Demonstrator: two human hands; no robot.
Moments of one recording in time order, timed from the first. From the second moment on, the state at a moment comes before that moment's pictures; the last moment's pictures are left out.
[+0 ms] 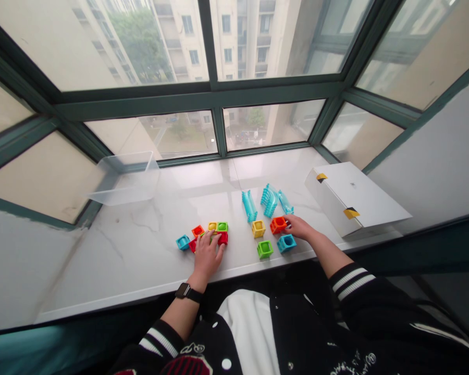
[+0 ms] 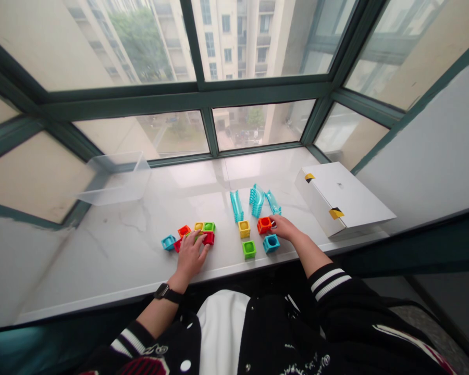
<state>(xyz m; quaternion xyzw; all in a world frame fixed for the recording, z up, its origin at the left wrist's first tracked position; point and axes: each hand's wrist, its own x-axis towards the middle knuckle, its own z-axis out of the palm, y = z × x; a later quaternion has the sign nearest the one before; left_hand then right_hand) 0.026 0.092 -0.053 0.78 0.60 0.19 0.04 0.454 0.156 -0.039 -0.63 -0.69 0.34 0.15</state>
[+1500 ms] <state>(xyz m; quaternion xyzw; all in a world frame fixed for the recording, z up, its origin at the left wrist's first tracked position) 0.024 0.089 -0.056 0.79 0.58 0.22 0.04 0.203 0.112 0.022 -0.48 -0.84 0.23 -0.06</state>
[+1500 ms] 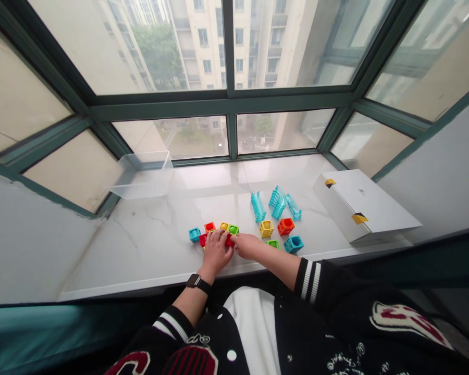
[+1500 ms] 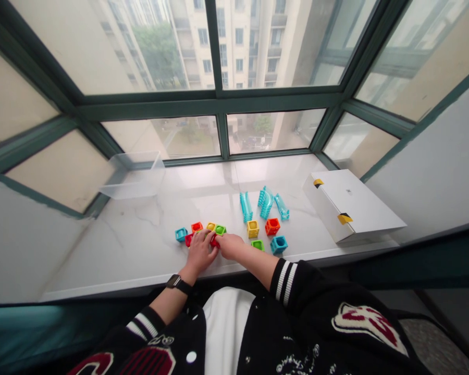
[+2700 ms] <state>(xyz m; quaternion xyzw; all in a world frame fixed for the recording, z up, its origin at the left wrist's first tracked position) 0.024 0.090 -0.057 0.77 0.58 0.26 0.07 0.293 0.096 0.091 -0.45 -0.74 0.40 0.29</state>
